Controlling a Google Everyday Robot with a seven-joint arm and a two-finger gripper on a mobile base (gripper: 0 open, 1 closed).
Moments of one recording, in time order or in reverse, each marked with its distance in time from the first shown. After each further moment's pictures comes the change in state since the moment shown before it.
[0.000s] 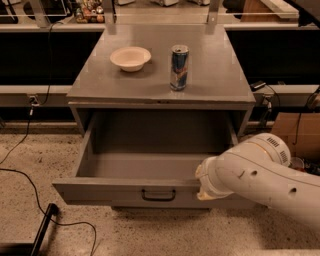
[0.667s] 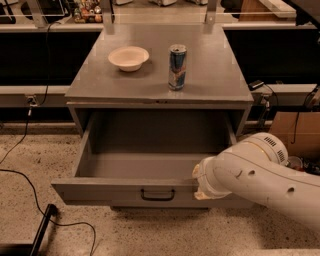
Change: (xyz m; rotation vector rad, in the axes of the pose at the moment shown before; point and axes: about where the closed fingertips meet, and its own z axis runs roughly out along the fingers) arm -0.001 0.000 -0.001 0.001 0.001 -0.002
